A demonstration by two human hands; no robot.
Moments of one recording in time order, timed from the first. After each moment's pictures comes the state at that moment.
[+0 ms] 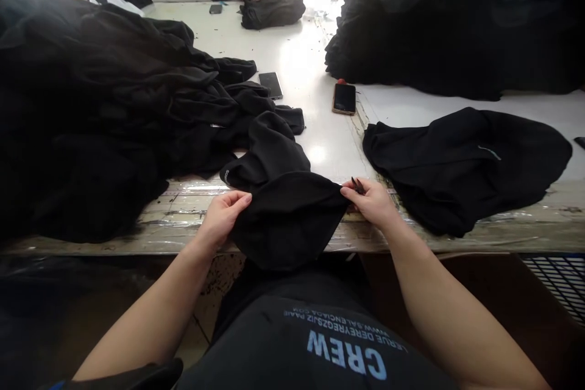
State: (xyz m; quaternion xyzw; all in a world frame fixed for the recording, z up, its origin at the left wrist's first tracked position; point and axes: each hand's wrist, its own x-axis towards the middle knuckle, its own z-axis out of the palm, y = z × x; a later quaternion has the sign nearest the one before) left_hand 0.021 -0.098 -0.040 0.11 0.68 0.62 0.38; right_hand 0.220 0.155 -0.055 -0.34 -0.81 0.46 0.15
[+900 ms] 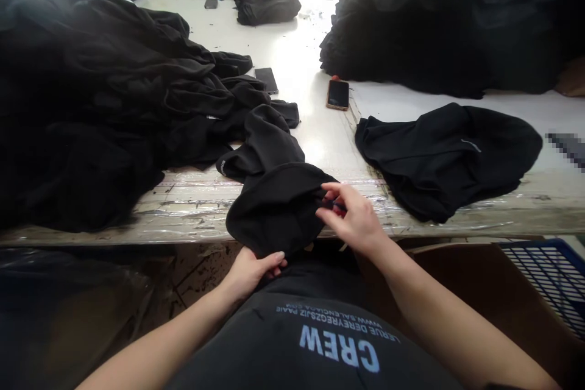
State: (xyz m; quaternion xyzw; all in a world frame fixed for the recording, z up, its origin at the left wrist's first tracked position) left_hand 0.129 -0.131 -0.059 0.06 0.68 0.49 0.54; right_hand 0.239 0.083 -0.022 -0.23 -0.89 0.34 0.21
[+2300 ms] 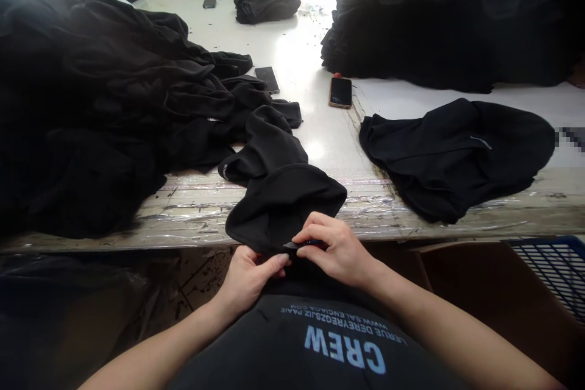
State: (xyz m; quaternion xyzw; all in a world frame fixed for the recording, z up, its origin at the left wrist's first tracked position) left_hand 0.126 -0.131 -0.026 0.13 0.68 0.55 0.47; right_hand 0.231 0.038 -0.011 -0.07 -0.87 0.47 0.14
